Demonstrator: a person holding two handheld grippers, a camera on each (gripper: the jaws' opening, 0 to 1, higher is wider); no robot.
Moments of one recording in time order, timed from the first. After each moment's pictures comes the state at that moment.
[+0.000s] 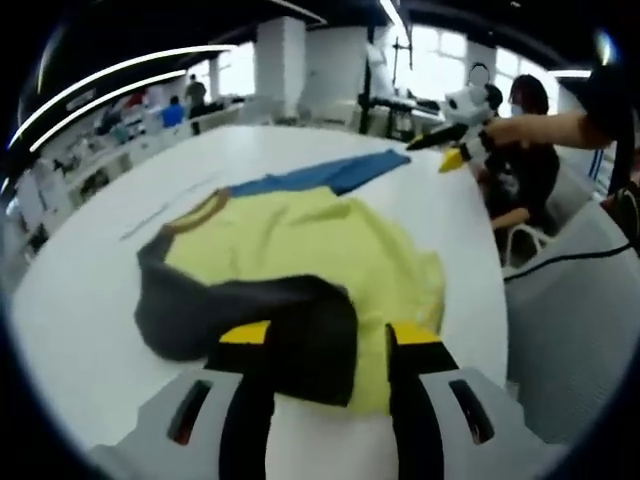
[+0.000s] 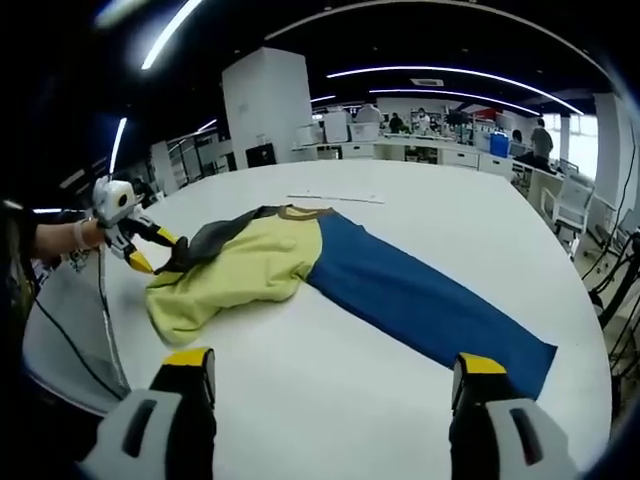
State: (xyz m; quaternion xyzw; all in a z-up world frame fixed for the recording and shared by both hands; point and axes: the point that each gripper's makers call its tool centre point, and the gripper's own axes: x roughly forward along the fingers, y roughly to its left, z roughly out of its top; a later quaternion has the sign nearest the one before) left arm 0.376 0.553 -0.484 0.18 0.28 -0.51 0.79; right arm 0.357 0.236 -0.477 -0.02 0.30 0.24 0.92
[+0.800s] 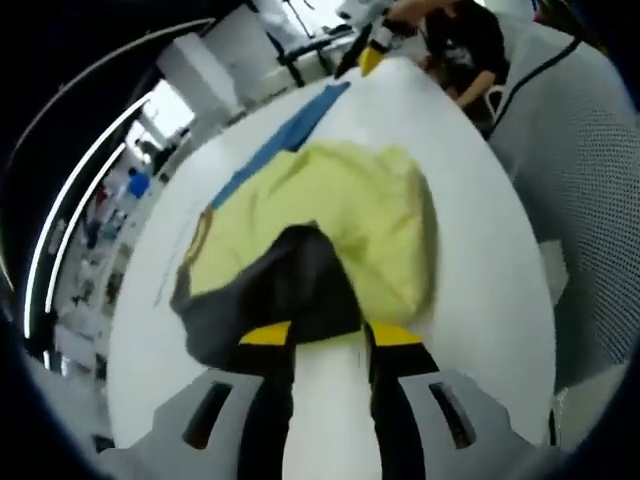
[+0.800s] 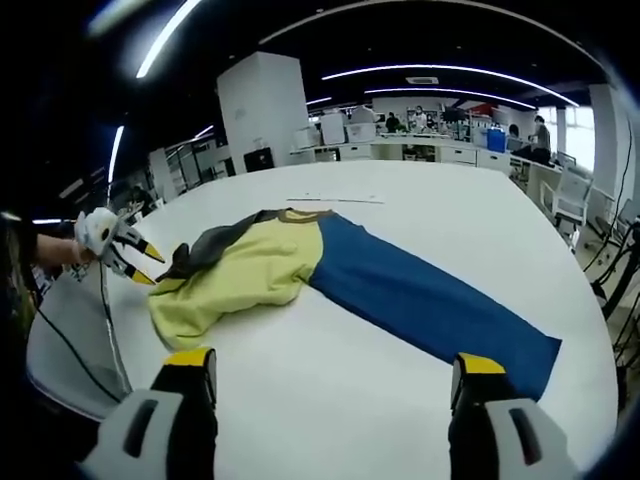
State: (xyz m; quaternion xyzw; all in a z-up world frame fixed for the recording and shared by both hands) left arm 0.360 0.578 -0.502 0.46 0.18 -0.52 0.70; right arm 0.359 0.235 -0.478 0.00 0.31 0.24 0.92
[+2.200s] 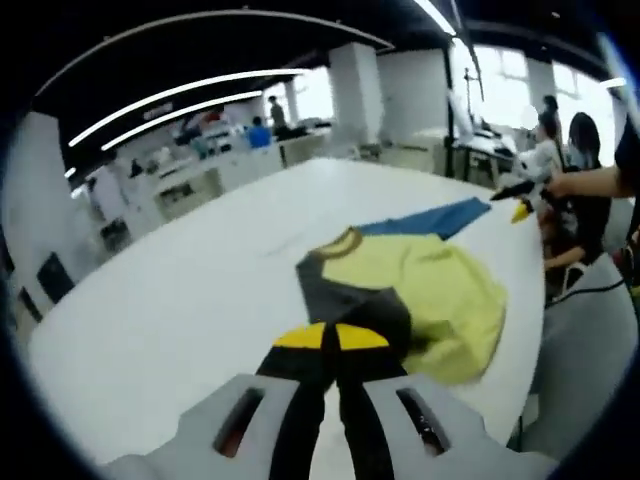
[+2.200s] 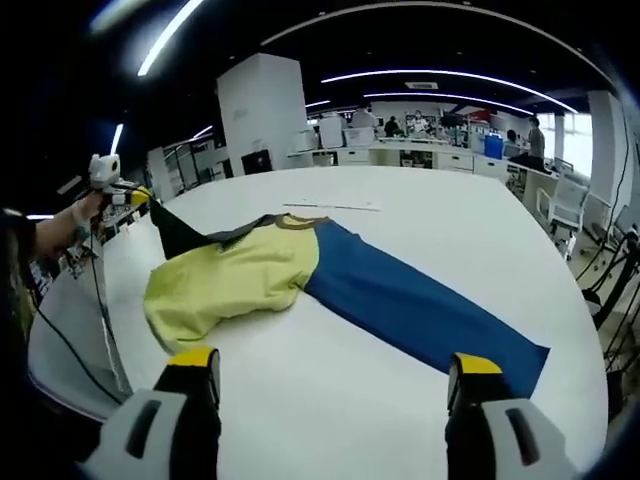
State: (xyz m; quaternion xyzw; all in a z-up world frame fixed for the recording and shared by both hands) left arm 0.447 0.701 -0.365 0.15 0.23 -0.35 0.90; right arm 0.357 0.232 -0.464 -0.01 0.30 0.23 0.93
